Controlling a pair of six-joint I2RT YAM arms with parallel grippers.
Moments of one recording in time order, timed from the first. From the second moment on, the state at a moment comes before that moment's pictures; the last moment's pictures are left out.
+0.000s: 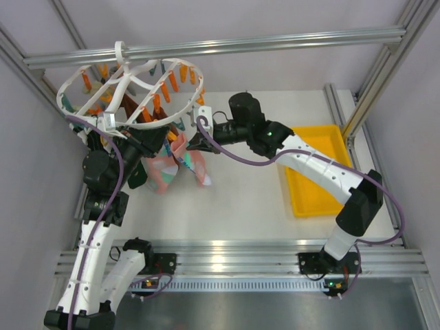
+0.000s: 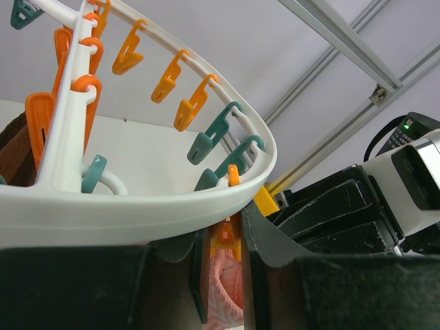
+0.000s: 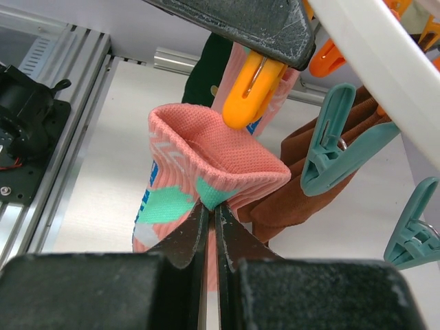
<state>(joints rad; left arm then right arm) -0.12 0.72 0.88 0.04 0.34 -0.71 0.85 1.69 1.66 -0.26 -0.72 -0.48</state>
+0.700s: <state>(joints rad) -0.12 0.72 0.87 0.04 0.35 -0.71 0.86 1.70 1.73 -0.25 -0.71 -0.48</state>
